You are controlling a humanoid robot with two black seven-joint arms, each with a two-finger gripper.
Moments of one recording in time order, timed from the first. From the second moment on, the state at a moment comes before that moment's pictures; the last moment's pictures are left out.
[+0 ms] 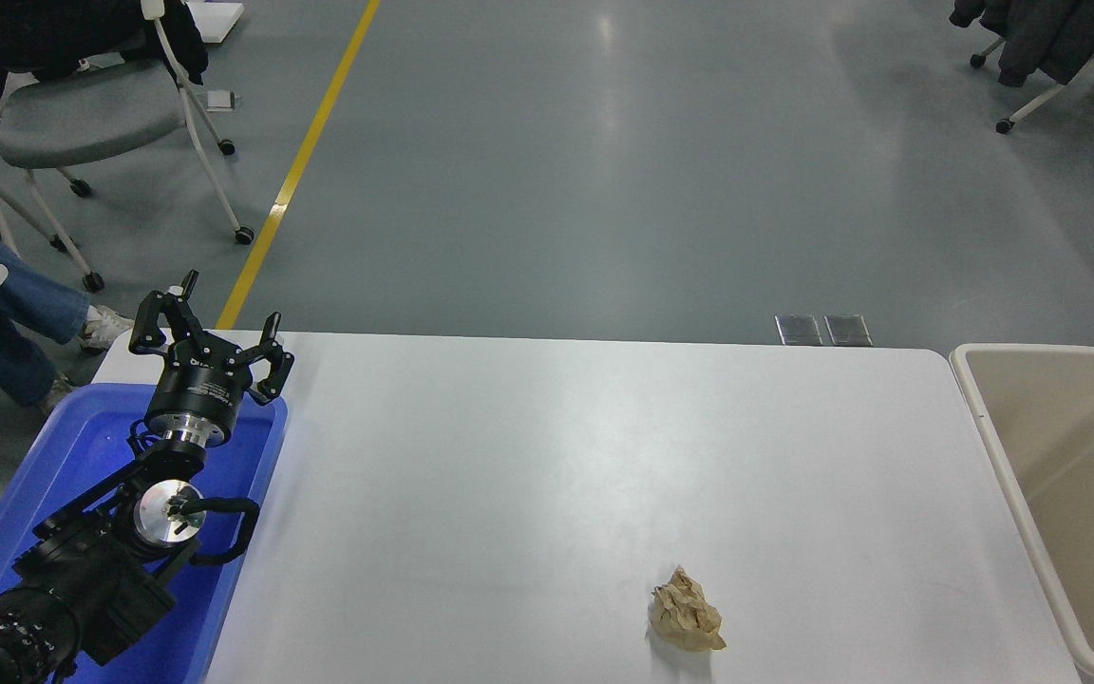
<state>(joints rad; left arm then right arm) -0.59 0.29 -0.81 -0.47 -0.06 -0.50 -0.60 0.62 -0.46 0.09 -0.02 0.04 -0.03 0.20</state>
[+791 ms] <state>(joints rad) -0.59 0.29 -0.81 -0.47 -0.06 -0.50 -0.60 0.77 -0.54 0.20 0.14 0.04 0.04 0.21</state>
